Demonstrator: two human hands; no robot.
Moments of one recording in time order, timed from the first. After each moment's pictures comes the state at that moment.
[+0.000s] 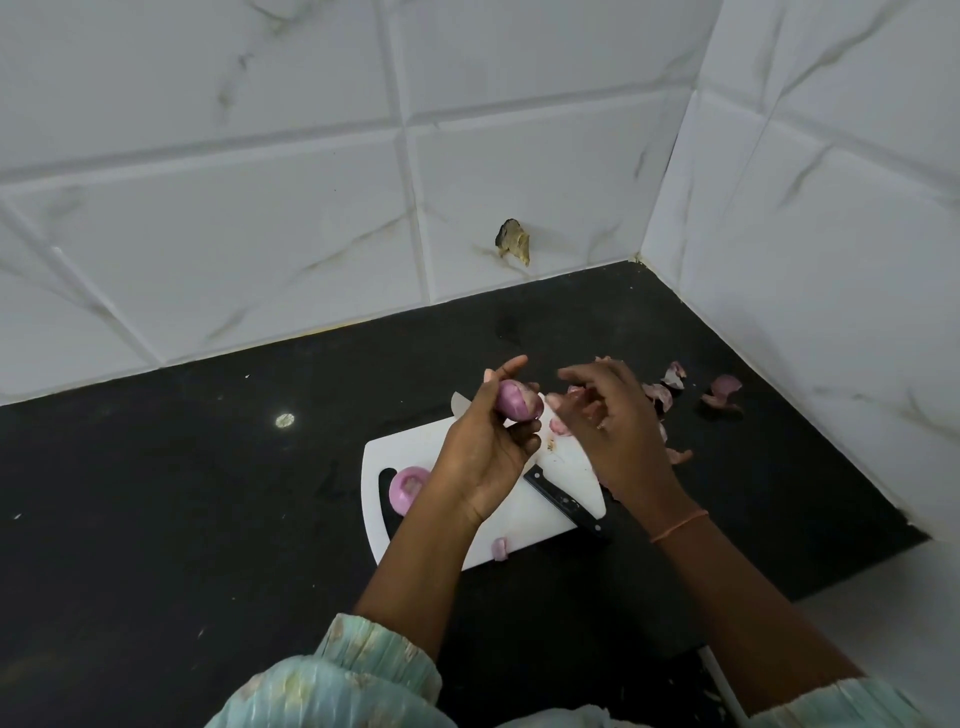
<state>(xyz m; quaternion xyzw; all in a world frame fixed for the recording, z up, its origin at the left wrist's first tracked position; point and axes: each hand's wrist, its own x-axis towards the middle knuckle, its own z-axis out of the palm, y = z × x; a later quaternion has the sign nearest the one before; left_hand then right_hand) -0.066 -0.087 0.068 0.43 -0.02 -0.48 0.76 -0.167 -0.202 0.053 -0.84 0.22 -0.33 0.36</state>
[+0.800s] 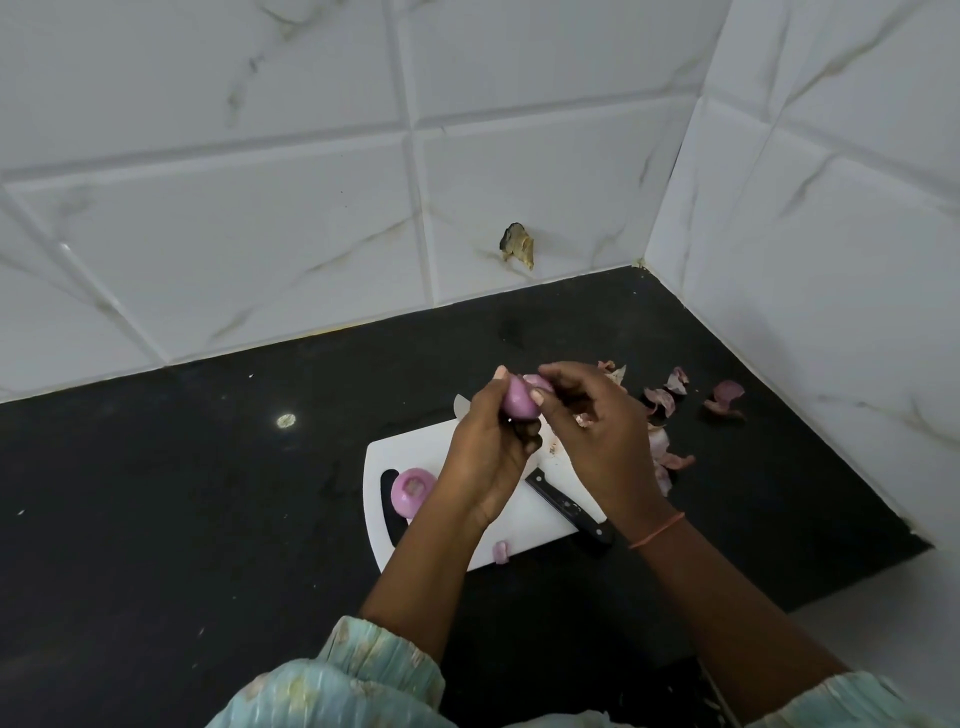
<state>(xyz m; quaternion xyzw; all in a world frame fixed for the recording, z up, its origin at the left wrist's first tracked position) -0.070 -0.089 0.070 0.45 -0.06 -0.44 0.77 -0.155 -0.178 0.070 -0.79 0.16 -0.41 0.42</state>
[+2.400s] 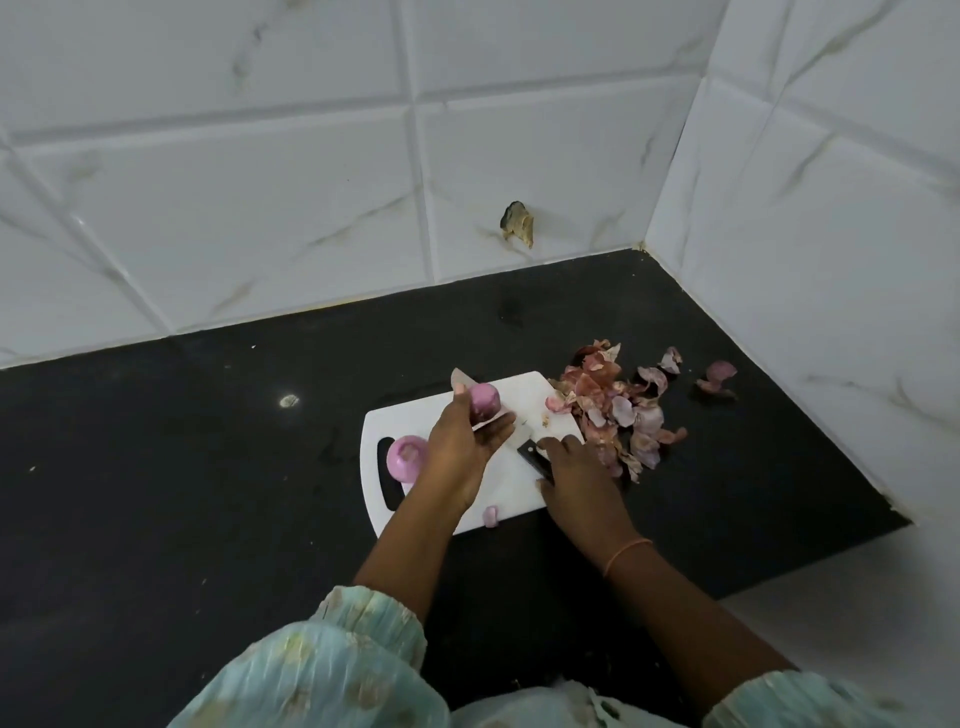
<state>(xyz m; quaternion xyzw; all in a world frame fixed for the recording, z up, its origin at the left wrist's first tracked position) -0.068 -0.078 0.021 0.51 0.08 -0.38 0.76 -0.189 -0.168 -0.024 -0.94 0.29 -0.02 0.19</state>
